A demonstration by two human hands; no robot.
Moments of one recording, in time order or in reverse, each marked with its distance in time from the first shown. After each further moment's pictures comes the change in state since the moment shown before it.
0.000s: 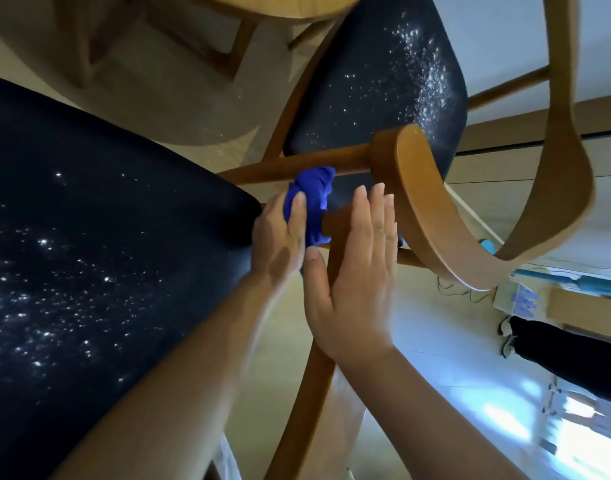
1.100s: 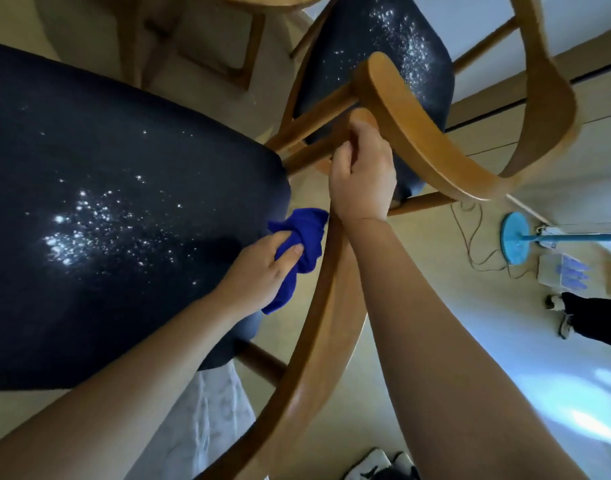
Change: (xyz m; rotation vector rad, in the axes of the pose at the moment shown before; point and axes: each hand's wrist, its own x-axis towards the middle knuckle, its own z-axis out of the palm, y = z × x) left_hand -0.145 0.030 -0.108 0.336 -0.523 -0.006; right_hand -0.019 -0.016 -0.019 0.204 0.251 0.146
